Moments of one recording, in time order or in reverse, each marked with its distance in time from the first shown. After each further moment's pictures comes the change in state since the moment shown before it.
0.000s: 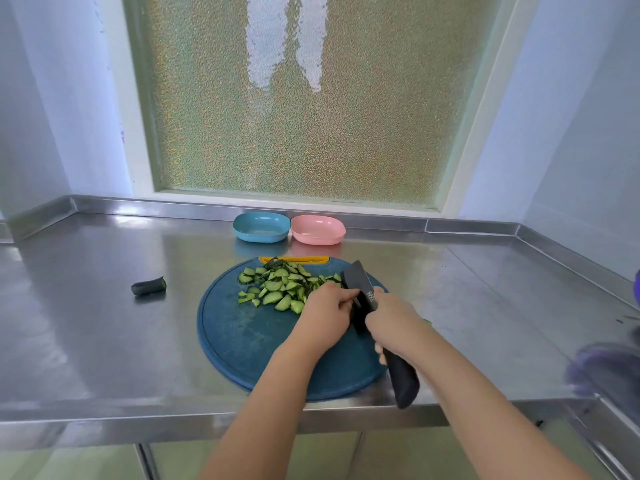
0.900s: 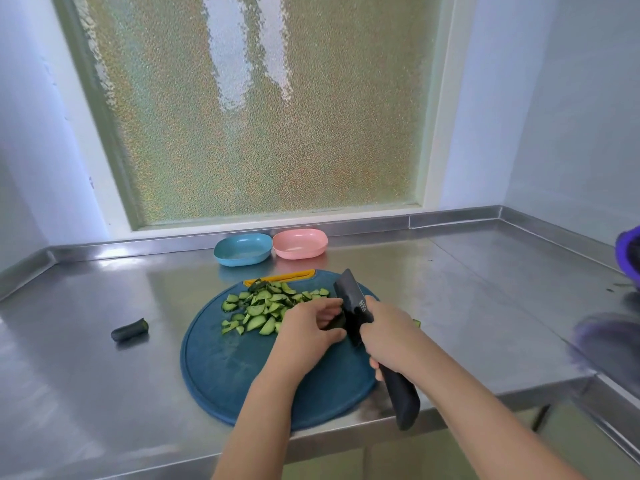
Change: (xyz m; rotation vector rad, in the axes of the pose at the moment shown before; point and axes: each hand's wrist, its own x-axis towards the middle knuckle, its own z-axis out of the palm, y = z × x) left_hand -0.007 -0.003 -0.004 -0.229 0.023 -0.019; right_hand -0.010 0.015 -0.012 0.132 -0.001 -0.055
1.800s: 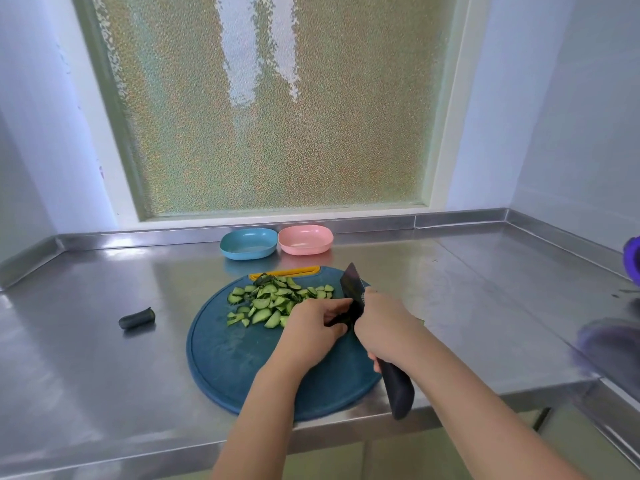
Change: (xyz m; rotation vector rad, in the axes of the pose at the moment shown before) left_hand -0.001 -0.004 0.000 0.037 -0.086 0.072; right_hand -0.002 -0.026 0.000 -0.256 -0.013 0.098
